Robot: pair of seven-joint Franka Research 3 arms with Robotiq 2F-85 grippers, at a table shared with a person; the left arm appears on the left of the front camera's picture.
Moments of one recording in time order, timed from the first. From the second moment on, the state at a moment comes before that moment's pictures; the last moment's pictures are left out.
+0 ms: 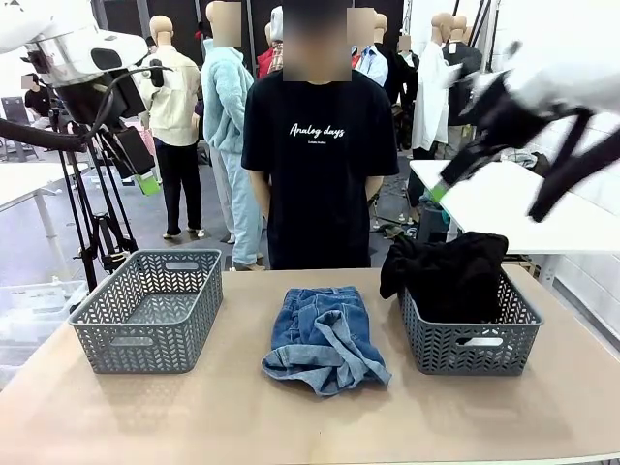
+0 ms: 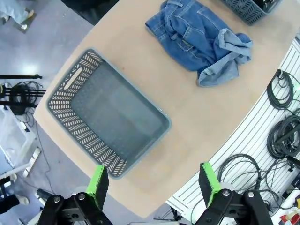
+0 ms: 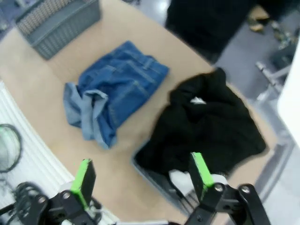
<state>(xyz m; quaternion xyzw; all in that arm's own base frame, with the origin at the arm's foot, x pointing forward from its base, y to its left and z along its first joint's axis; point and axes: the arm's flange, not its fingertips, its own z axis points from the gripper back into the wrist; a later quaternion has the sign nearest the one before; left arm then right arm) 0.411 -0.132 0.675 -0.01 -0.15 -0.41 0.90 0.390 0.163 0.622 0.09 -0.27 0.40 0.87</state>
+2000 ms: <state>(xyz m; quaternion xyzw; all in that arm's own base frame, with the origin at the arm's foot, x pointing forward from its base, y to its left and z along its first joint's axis) 0.411 -0.132 0.675 -0.01 -0.15 -0.41 0.90 0.503 0.358 0.469 -0.02 -0.25 0.40 0.88</state>
